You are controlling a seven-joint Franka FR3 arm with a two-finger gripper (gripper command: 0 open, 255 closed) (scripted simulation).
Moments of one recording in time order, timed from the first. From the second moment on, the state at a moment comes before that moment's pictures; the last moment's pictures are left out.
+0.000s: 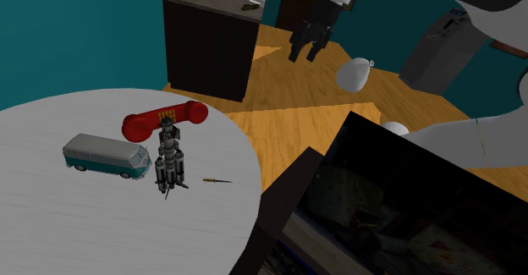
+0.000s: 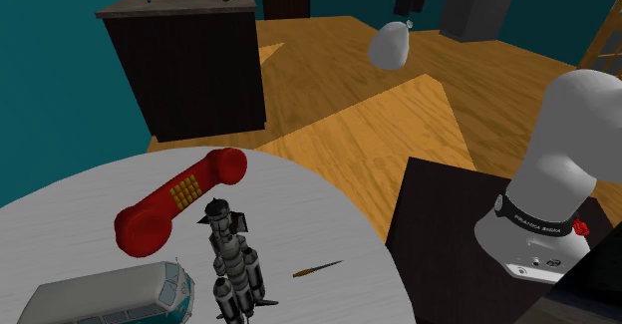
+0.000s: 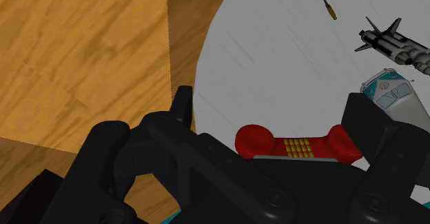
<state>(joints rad) -0.02 -0.80 0.04 -2.28 0.11 1.59 0.16</state>
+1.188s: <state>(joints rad) 0.04 -0.55 0.42 -2.31 0.11 2.02 0.39</state>
